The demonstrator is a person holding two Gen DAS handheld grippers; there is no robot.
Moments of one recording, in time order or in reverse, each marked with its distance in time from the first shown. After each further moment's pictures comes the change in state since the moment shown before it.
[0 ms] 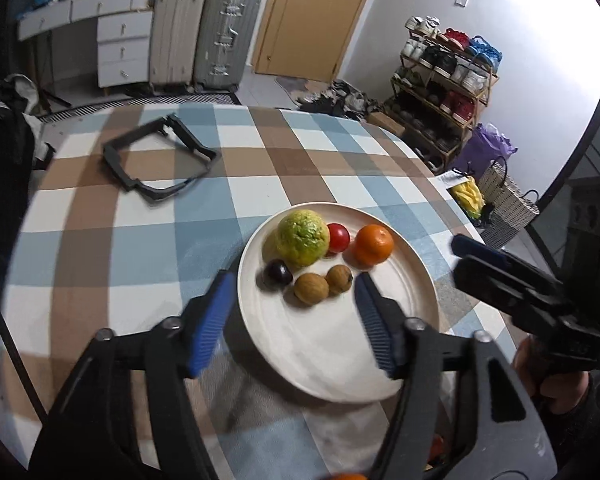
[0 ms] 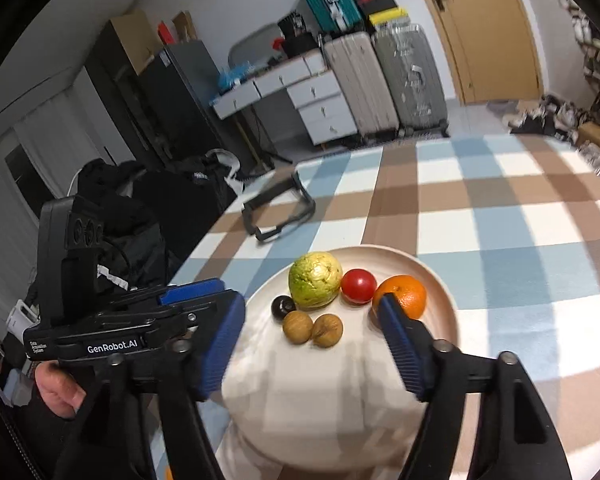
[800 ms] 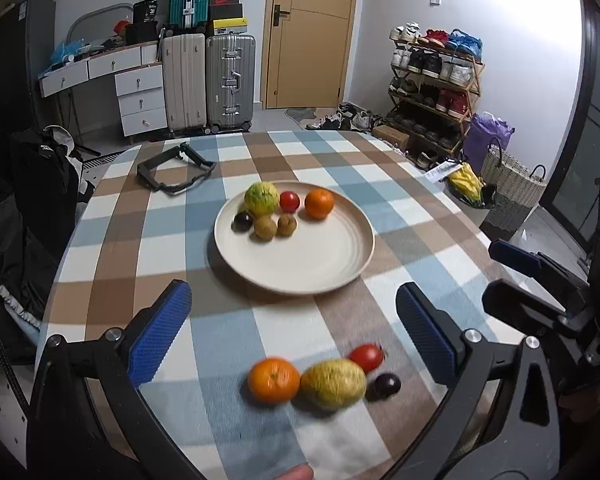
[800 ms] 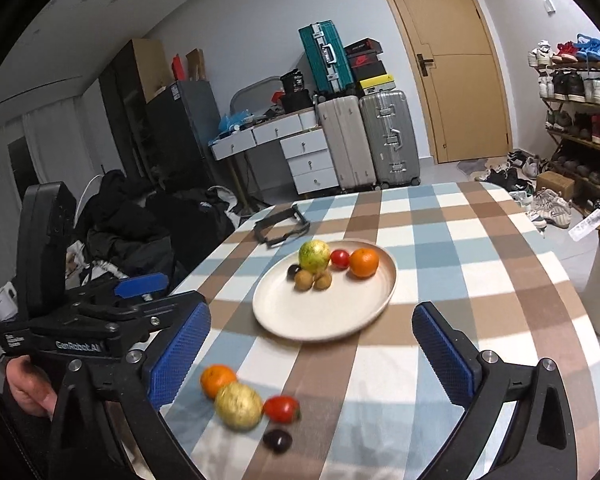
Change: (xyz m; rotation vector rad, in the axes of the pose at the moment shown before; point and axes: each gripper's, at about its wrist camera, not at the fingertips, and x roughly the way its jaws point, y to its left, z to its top) left arm -0.123 -0.098 -0.110 0.131 -0.129 0.121; right arm -0.148 0.041 -0.097 -0.072 -0.194 -0.087
